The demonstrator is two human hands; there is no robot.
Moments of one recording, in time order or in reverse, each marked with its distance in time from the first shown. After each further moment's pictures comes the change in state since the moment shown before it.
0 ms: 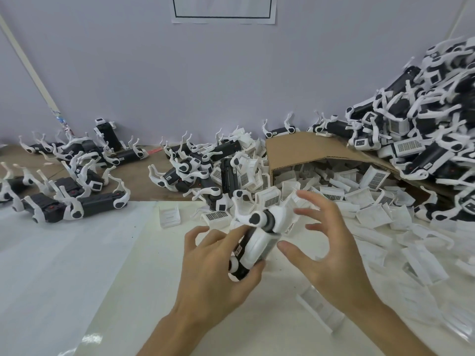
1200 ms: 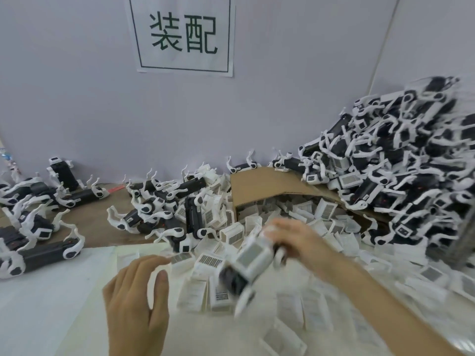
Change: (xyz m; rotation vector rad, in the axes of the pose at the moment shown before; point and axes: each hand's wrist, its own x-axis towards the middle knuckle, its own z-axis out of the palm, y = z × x) left_hand 0.014 -0.022 -0.012 -0.029 0.322 -0.201; right_hand 0.078 0.017 -0.057 0.356 -0.318 0.509
